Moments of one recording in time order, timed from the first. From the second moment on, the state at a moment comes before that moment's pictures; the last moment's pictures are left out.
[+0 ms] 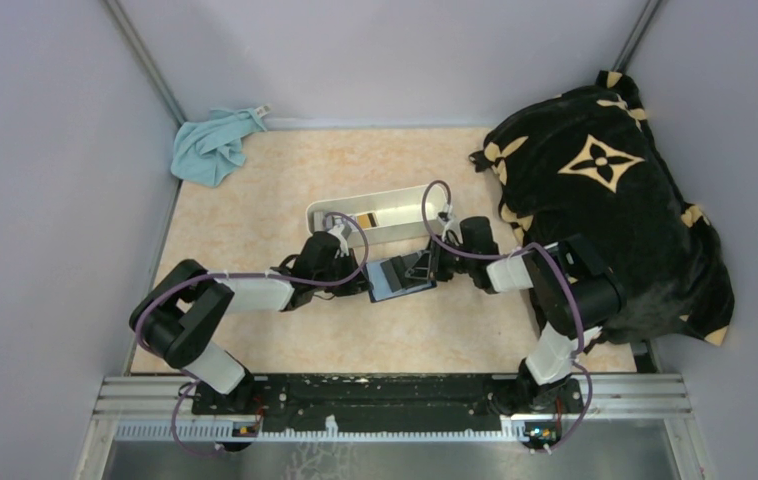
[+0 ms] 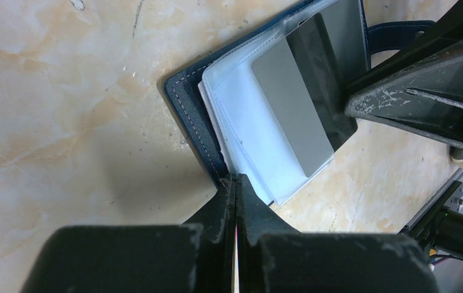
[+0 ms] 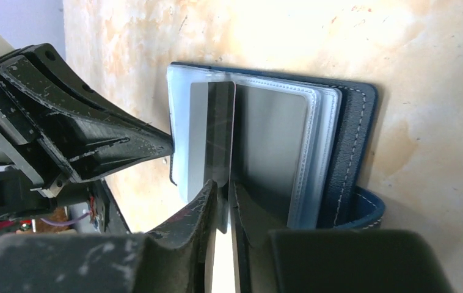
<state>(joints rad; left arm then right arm) -0.67 1.58 0.57 0.30 0.16 -0.72 0.39 1.70 0.57 0.49 -0.66 0.63</state>
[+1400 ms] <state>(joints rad) -0.65 1.40 0.56 0.23 0.19 -0.64 0.26 1.50 0.51 0.51 -0.71 0.68</state>
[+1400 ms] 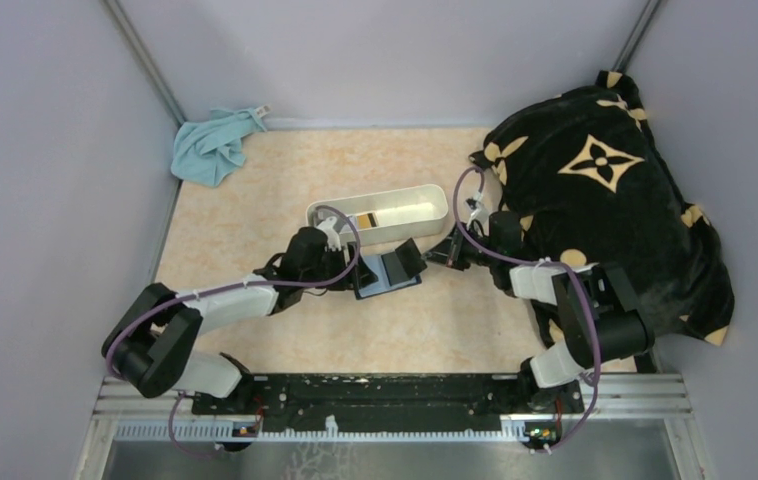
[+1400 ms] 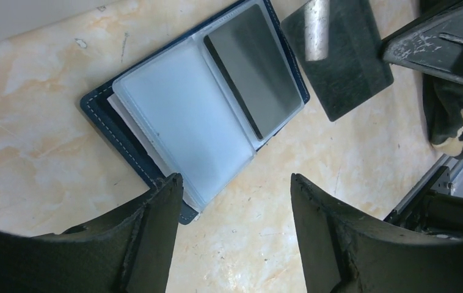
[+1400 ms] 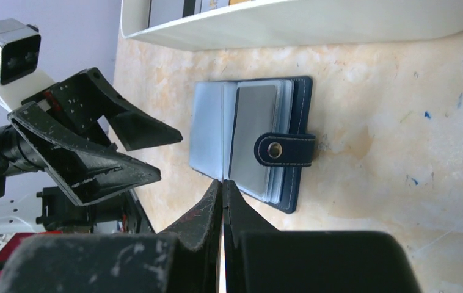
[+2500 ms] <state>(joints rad) -0.65 1.41 0.40 0.91 0.46 -0.85 0.39 1.34 0.46 0.64 -0.79 0.89</state>
